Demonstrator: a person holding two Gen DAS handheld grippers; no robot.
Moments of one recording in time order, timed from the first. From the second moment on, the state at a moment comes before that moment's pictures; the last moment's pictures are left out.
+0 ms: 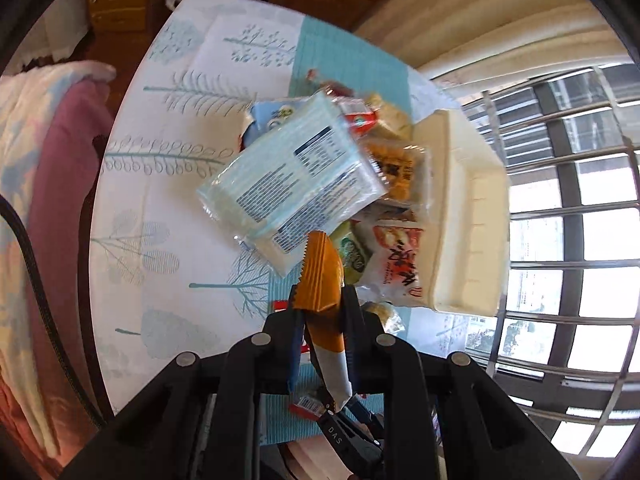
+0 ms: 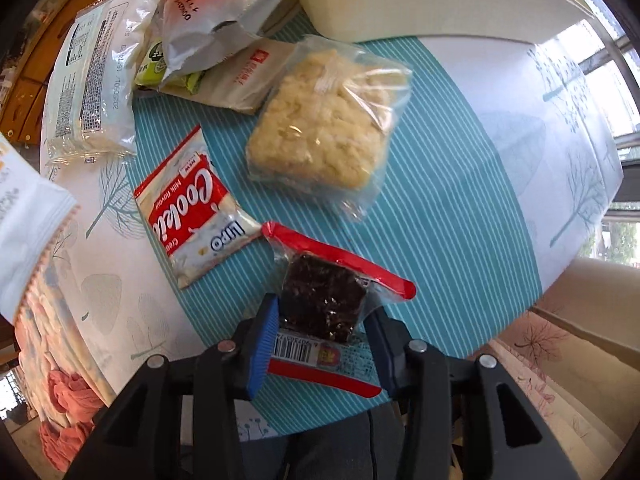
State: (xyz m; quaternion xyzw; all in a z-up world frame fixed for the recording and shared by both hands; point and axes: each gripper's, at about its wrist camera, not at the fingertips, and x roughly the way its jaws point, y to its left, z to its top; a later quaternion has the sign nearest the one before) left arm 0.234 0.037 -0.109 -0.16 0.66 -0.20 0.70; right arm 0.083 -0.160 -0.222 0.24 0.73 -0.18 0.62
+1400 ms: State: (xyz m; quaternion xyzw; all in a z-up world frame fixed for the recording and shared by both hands) left arm 0.160 -0.116 0.023 -0.18 0.44 -0.32 0.82; right arm 0.160 -0.330 -0.043 0.13 0.57 -0.07 0.80
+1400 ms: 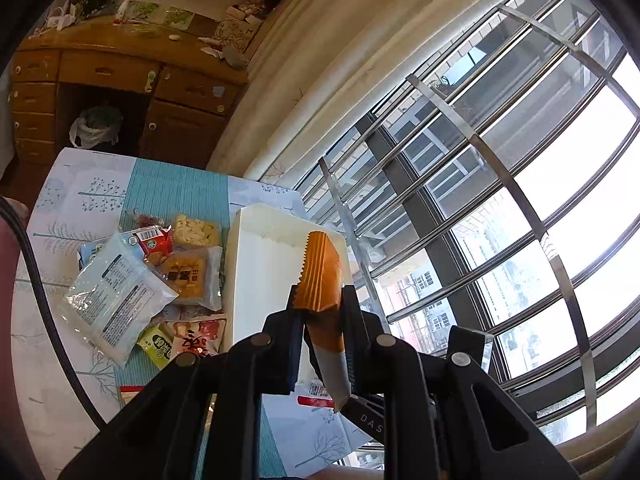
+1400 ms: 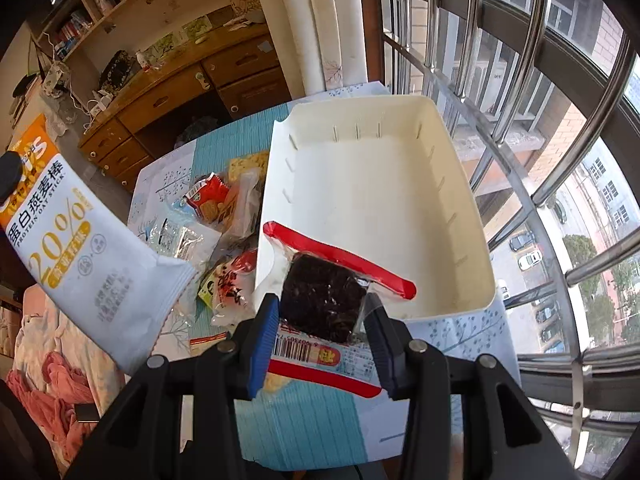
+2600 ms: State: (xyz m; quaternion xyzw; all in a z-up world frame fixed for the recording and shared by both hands) left arm 0.157 -0.091 -0.022 -0.07 0.49 -0.15 0.86; right arm 0.156 -0.349 -0.088 0.22 0.62 -0.05 0.75
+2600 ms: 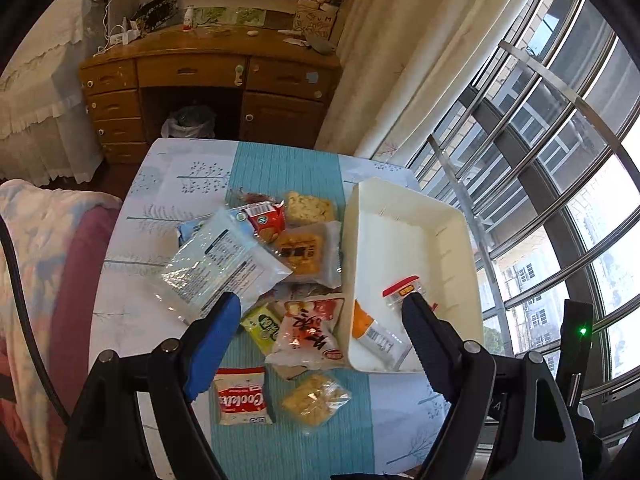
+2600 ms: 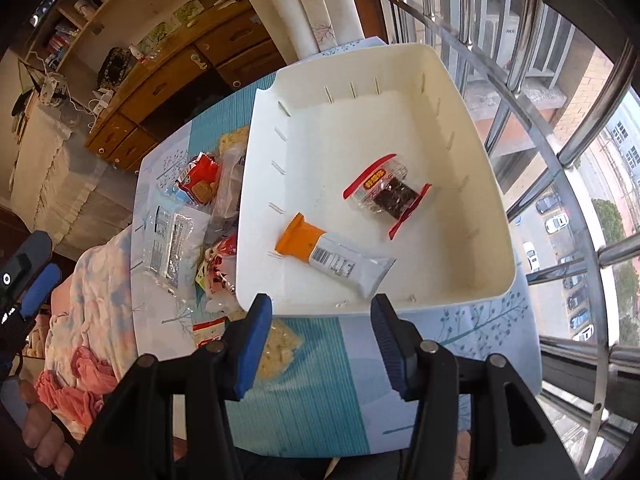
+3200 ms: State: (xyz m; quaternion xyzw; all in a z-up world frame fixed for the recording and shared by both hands) left arm 0.201 -0.021 -0.076 0.01 0.57 -0.17 0.81; right arm 0.123 -0.295 -0.146 0.39 0.65 -0.12 0.64
